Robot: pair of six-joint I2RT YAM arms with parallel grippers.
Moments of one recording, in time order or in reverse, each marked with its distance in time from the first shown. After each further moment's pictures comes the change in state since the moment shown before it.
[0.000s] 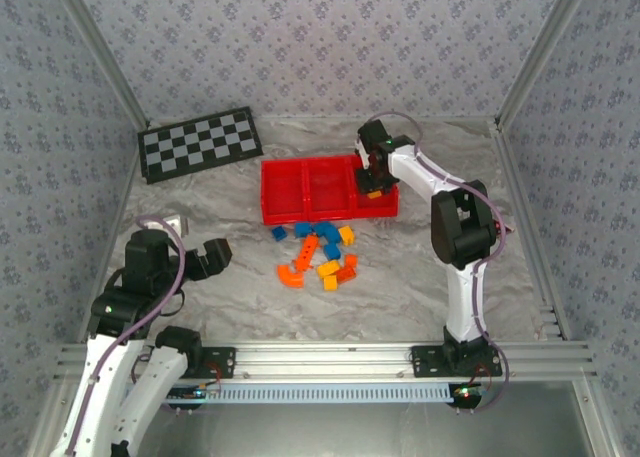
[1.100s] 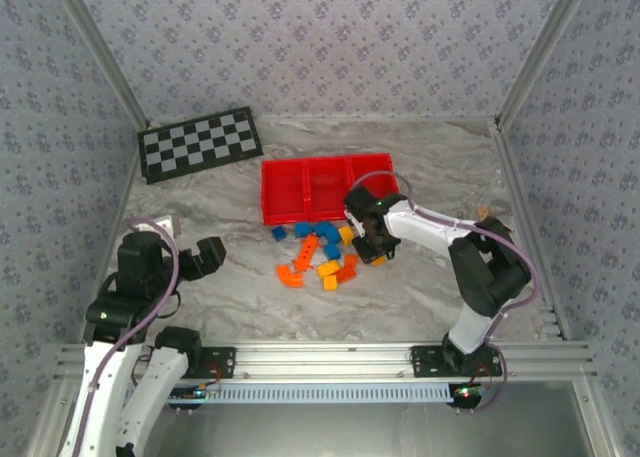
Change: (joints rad) left arm 0.046 -0.032 0.026 -0.022 -0.007 0.001; right arm 0.247 -0.401 -0.594 -0.016 0.034 0.064
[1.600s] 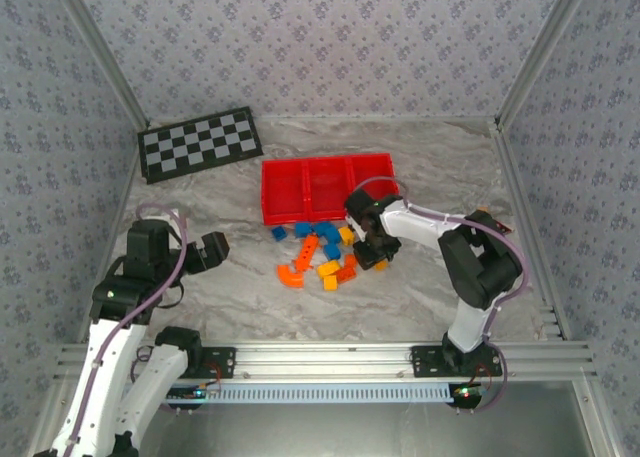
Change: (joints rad) left arm 0.000 0.119 0.021 -0.010 -0.004 0.000; right arm -0.002 0.086 -0.021 -0.003 -0.016 -0.021
